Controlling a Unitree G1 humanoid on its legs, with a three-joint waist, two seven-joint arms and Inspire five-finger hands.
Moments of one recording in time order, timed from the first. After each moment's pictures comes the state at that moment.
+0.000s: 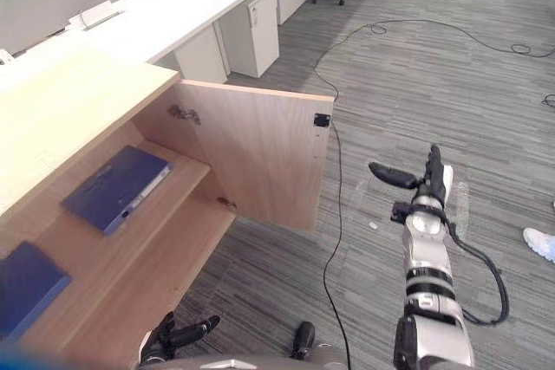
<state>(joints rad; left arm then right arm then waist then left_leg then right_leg) 0.27 -0.01 0.24 0.73 -0.07 -0.01 0.08 -0.45 -0.33 -0.33 0.64 0.05 0.01 -0.20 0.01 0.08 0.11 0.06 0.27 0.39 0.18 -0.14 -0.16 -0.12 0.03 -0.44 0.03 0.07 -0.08</state>
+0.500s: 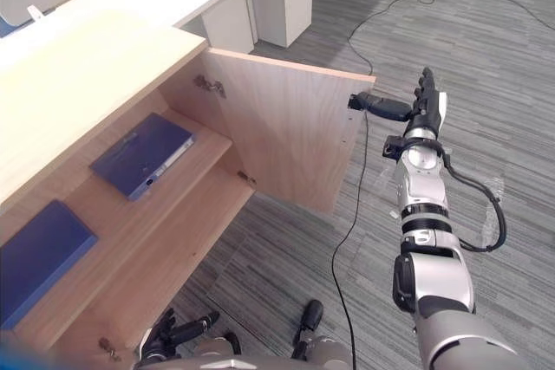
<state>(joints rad) 0.25 0.00 0.22 0.74 -0.11 -0.03 0.08 -0.83 -0.43 -0.21 0.79 0.17 -0.01 -0.18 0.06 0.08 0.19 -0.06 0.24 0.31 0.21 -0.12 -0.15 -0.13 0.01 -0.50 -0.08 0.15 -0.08</state>
